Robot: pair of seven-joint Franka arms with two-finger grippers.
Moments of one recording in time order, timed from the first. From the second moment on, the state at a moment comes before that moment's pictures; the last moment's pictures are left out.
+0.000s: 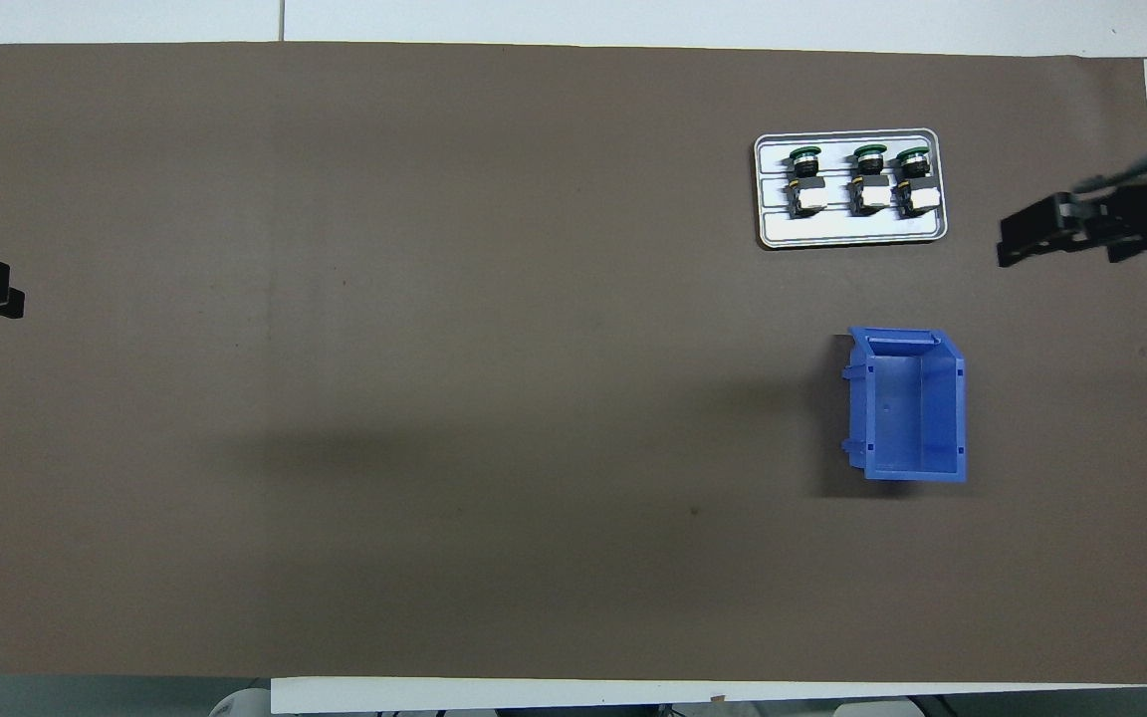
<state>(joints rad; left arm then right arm) -0.06 -0.04 0.01 -1.62 0.01 1.48 -0.01 0.12 0.16 -0.08 -1.55 -0.01 1.65 0.03</state>
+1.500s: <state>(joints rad) -0.06 -0.04 0.02 -1.62 0.01 1.48 -0.01 0.16 0.70 -0.03 -1.39 0.00 2.14 0.13</state>
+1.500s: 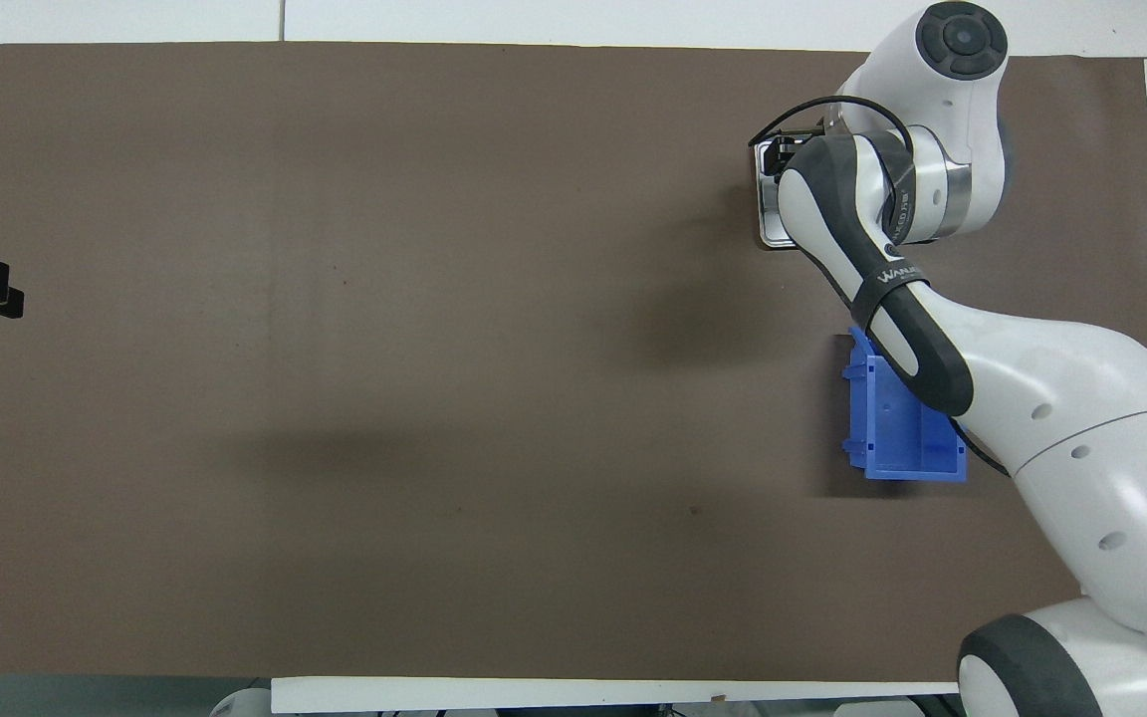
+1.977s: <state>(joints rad) -0.06 -0.04 0.02 -1.62 0.01 1.48 -0.01 0.16 0.70 -0.03 -1.41 0.00 2.12 0.12</state>
